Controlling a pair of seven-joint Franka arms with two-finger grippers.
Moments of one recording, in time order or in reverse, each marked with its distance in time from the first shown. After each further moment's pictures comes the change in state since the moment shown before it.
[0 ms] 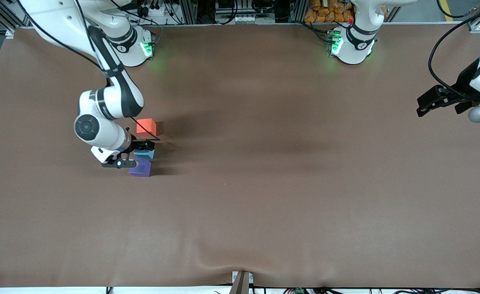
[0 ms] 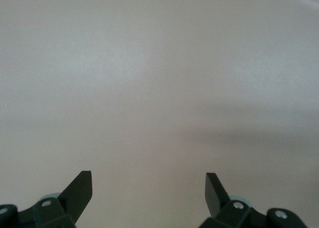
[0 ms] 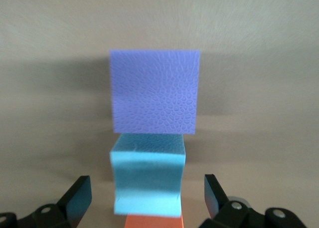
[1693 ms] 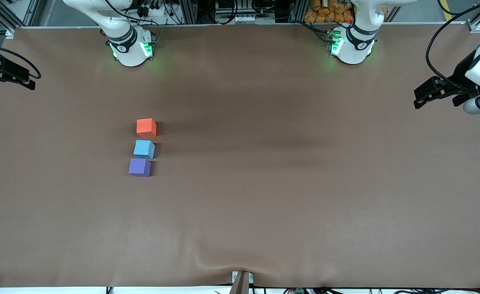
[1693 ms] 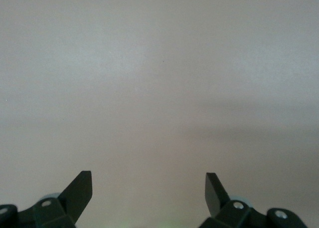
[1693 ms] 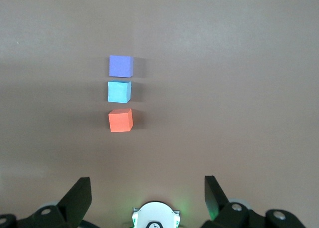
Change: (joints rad) left arm 0.004 -0.023 -0.024 -0.003 0.000 -0.038 0.000; right arm -0.248 -0.276 0.000 0.755 -0.047 -1.021 -0.239
